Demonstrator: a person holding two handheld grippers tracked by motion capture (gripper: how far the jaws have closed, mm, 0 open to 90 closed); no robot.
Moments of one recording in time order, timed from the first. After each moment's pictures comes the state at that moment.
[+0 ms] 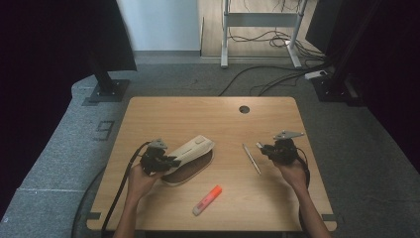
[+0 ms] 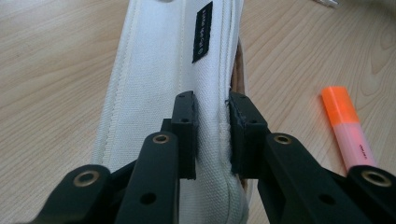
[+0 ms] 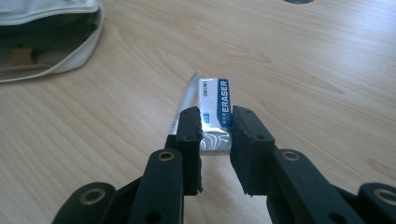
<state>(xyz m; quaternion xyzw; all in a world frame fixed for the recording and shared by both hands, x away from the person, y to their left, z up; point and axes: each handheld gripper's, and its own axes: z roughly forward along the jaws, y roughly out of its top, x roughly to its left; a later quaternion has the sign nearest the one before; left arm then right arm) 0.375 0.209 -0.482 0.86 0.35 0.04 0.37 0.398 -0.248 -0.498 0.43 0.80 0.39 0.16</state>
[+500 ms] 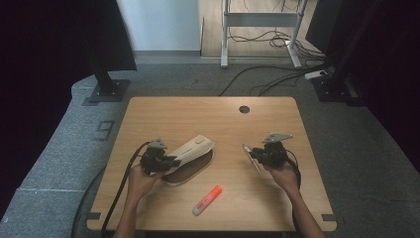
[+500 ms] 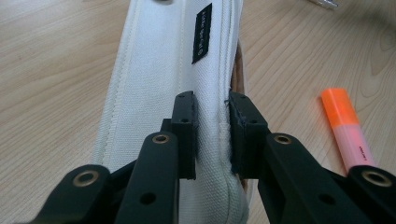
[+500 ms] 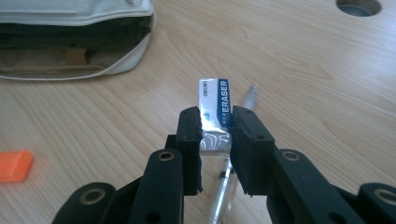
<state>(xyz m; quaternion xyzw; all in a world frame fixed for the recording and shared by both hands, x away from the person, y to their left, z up) 0.374 0.209 -0.481 0.86 0.35 0.04 0.37 0.389 -0.215 -0.496 0.39 0.82 0.41 0.14</state>
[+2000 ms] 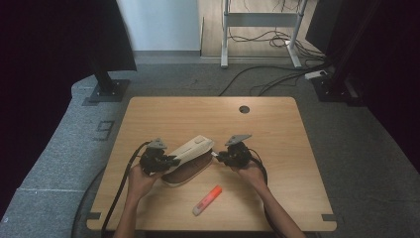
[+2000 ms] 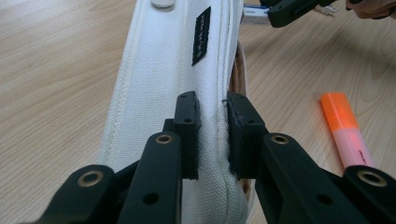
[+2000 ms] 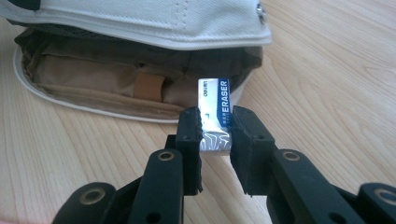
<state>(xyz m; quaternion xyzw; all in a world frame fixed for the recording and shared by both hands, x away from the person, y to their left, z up) 0.371 0.209 -0.477 0.86 0.35 0.06 0.38 0.406 -0.108 -0.515 0.31 0.85 0.41 0.09</state>
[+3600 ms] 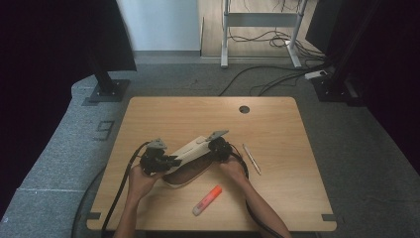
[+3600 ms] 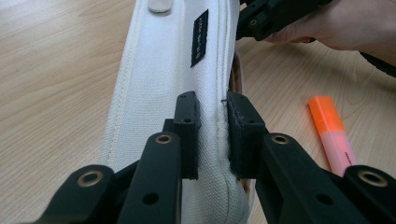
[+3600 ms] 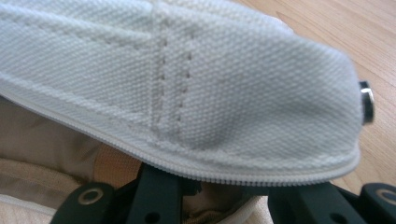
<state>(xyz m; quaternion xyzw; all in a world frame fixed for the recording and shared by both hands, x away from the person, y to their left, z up) 0.370 0.208 -0.476 0.86 0.34 0.05 0.39 0.441 -0.049 -0.536 0.31 0.87 0.38 0.11</state>
